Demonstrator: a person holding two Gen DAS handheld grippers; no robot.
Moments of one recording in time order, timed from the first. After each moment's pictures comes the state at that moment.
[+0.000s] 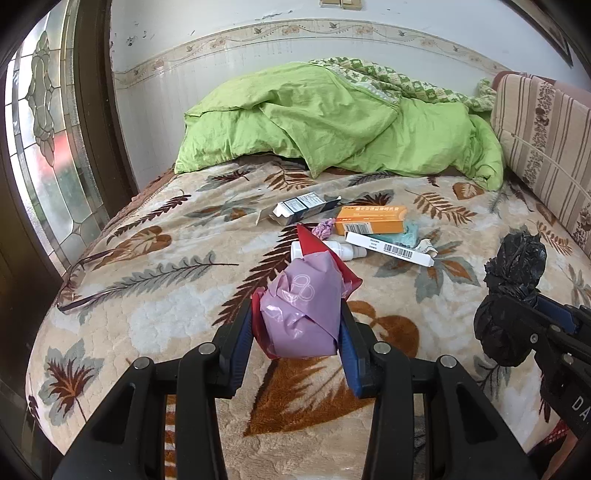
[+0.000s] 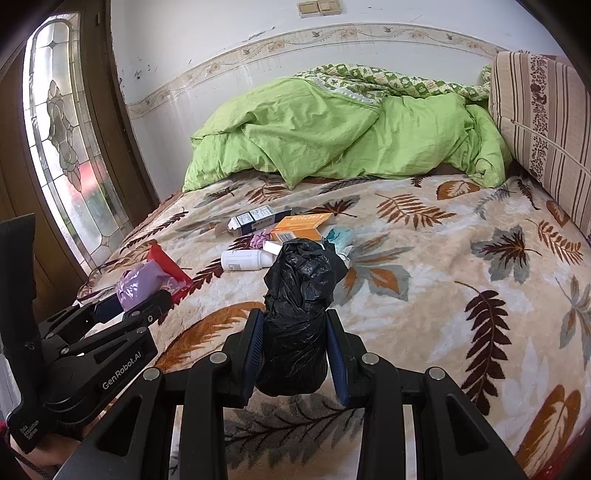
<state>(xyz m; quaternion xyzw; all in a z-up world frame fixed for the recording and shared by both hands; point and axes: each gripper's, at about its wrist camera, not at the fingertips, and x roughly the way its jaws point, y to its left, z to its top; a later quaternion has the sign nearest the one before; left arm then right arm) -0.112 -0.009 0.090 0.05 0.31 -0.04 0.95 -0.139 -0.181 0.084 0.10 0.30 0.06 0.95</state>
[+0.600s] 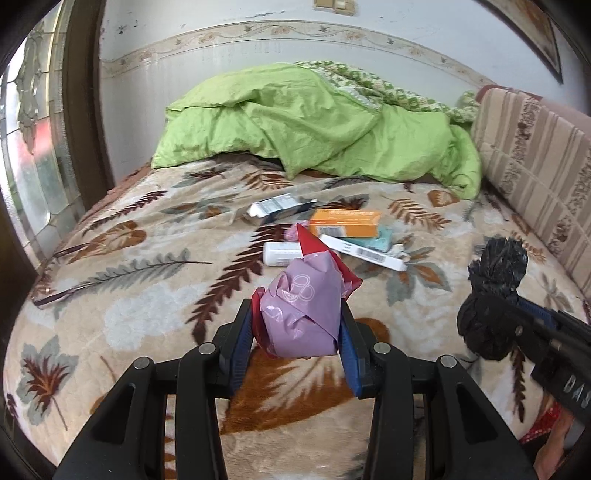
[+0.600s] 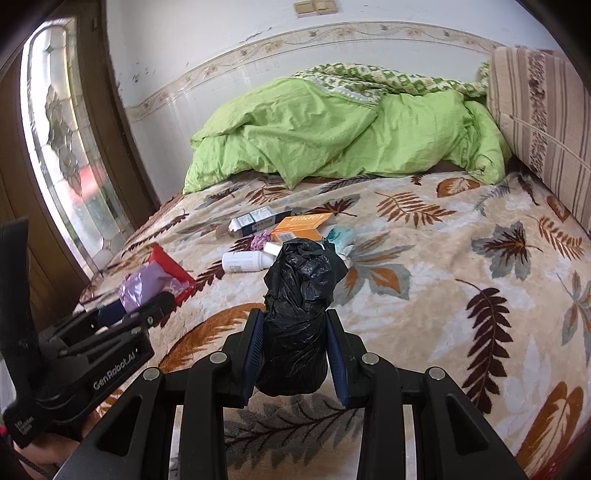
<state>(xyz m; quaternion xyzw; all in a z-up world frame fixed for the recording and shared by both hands) -0.113 -0.009 0.093 0.02 0.31 -0.10 0.94 -0.140 -0.188 0.085 0.12 0.30 0.06 0.95</state>
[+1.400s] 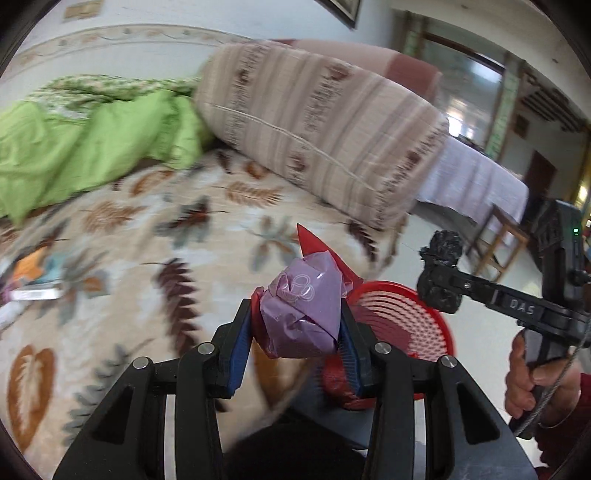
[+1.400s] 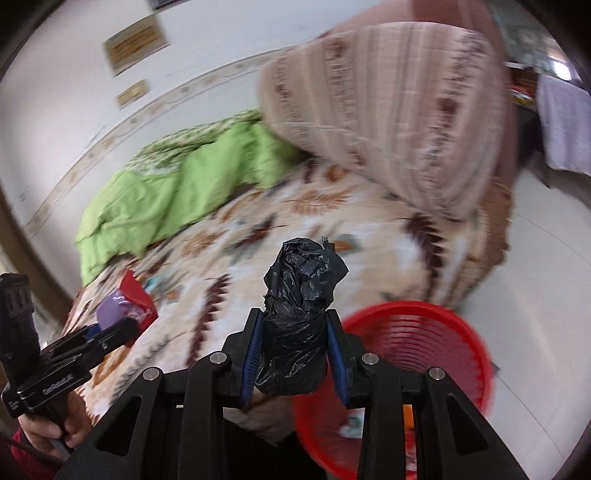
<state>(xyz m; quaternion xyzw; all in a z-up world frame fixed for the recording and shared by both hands) -0.257 -0.260 0.142 0.08 0.33 -0.52 0.78 -0.396 -0.417 0.122 0.26 0.27 -0.20 0.91</state>
